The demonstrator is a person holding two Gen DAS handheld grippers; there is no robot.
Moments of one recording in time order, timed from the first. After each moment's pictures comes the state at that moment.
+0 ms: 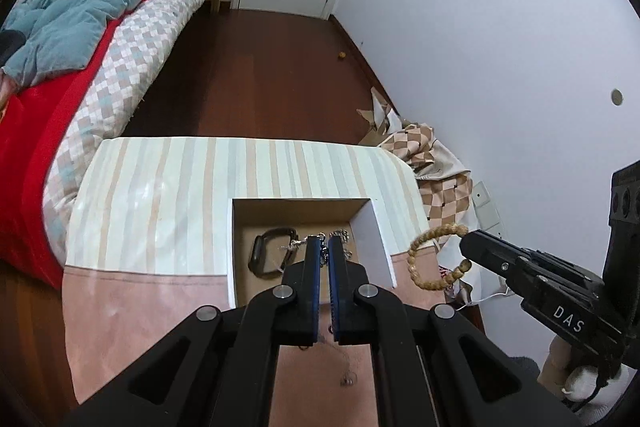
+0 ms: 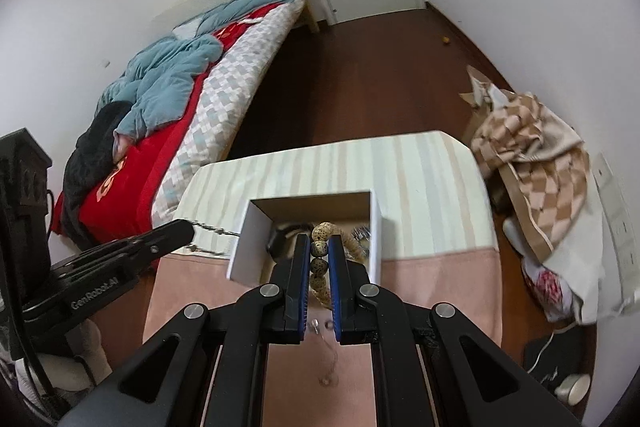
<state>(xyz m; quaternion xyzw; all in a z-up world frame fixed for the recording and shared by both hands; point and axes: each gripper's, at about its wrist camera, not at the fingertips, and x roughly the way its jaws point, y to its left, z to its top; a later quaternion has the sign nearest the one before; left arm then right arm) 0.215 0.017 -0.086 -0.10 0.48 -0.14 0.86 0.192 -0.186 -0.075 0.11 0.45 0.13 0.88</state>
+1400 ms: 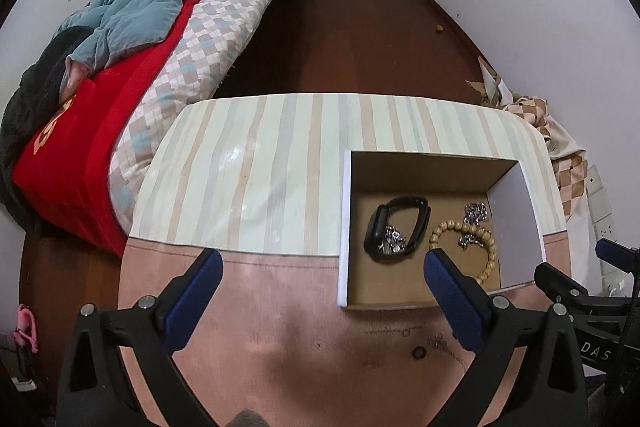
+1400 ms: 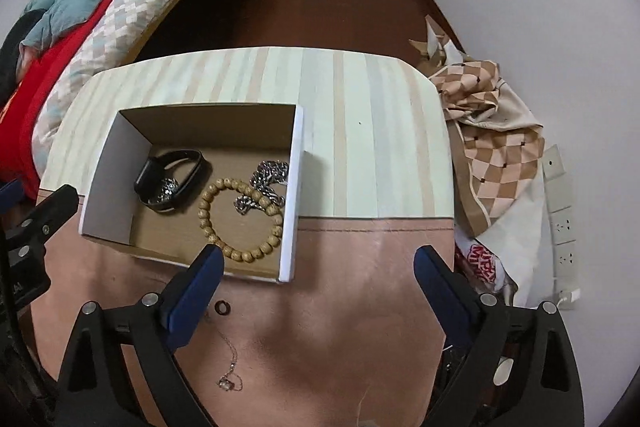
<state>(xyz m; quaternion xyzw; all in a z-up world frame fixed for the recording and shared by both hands) 0.218 0.031 -0.165 0.00 0.51 0.03 0.86 0.230 -0.170 -0.180 -0.04 0.56 0.01 0.83</state>
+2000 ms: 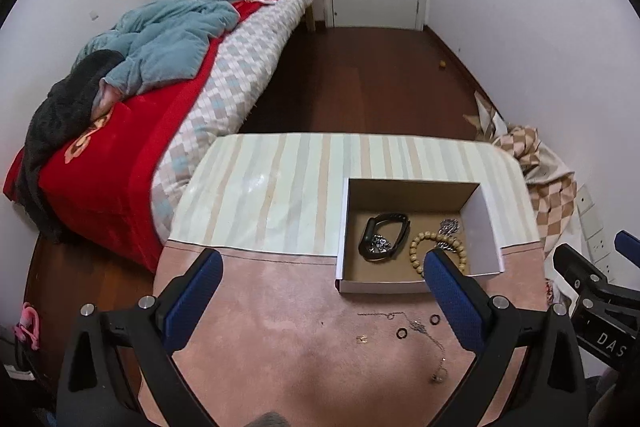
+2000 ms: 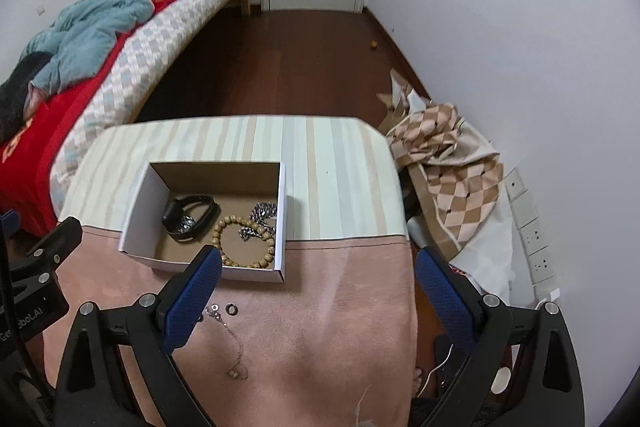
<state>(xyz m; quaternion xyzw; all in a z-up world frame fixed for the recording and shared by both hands) 0.162 0.022 -0.096 0.00 0.44 0.06 0.90 0.169 -0.174 -0.095 -0.03 0.46 -0.03 0.89</state>
